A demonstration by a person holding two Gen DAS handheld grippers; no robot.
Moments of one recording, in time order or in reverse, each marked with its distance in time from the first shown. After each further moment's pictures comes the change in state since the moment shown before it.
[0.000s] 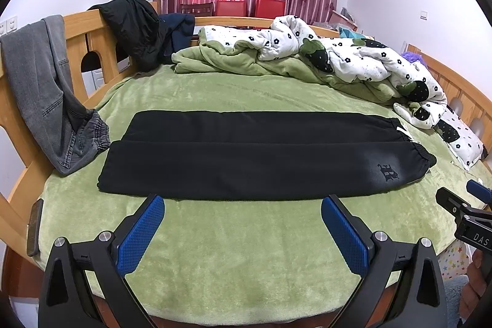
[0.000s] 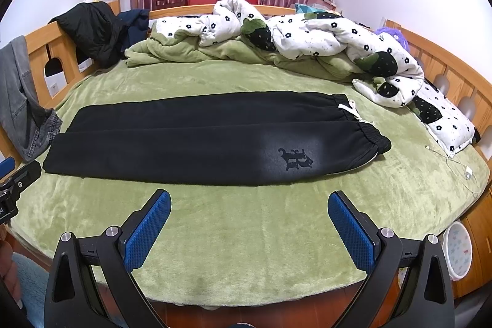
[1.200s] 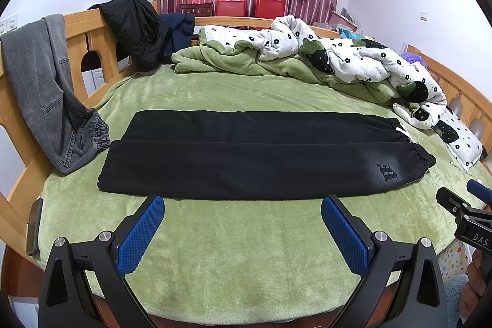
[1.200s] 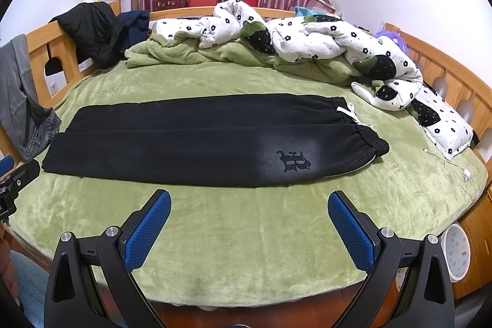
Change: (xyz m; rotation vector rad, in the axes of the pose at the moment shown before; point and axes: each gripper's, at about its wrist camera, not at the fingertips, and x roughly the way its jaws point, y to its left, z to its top) left arm 0.000 -0.001 0.000 -0.001 0.000 0.000; right arm -0.004 -0.003 0.003 -0.004 -0.007 -0.004
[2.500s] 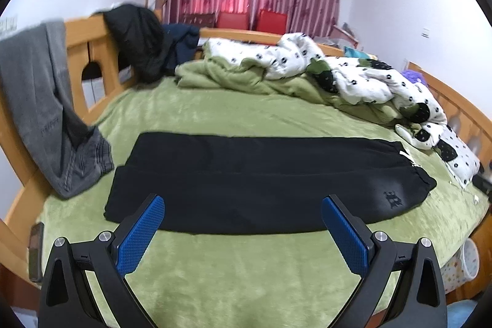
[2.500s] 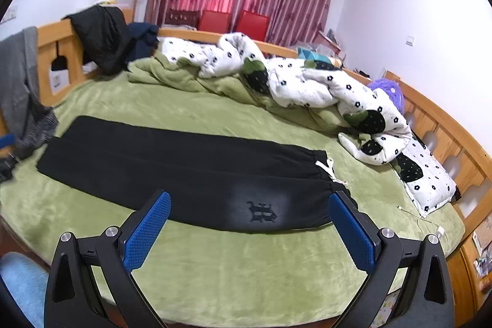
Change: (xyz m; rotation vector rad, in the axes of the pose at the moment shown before) left arm 0.020 0.045 0.044 -0.044 -0.022 -0.032; right arm -0.019 -0.033 0.058 -0.144 -0.110 -0.050
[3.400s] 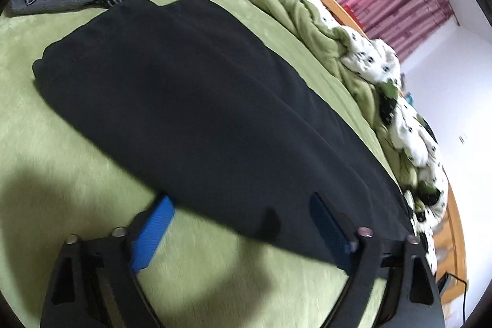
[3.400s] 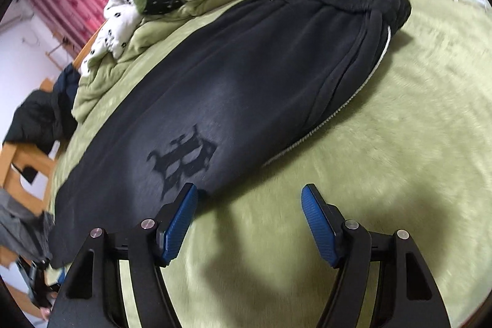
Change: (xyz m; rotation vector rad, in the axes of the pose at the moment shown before) left arm 0.203 0.135 -0.101 -0.594 0.154 -0.121; right arm 0.279 -0.123 -0.150 0.741 0.303 0.249
